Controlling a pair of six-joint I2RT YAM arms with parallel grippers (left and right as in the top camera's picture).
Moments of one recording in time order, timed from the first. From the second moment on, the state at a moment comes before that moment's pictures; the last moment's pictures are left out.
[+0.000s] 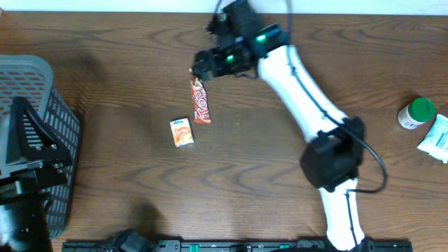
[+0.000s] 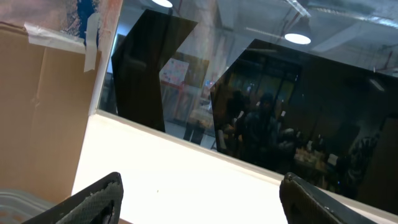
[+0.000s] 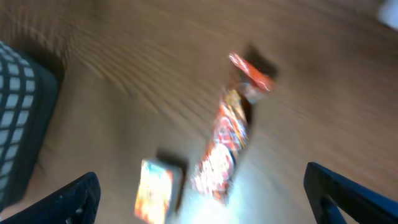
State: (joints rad) left arm -0.55 0.59 1.36 -0.39 -0.74 -0.07; right arm 0.54 2.28 2.19 -0.90 -0.37 0.24
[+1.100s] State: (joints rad) left arm -0.55 0.59 1.36 -0.39 -0.74 -0.07; right arm 0.54 2.60 2.19 -0.55 -0.38 0.29
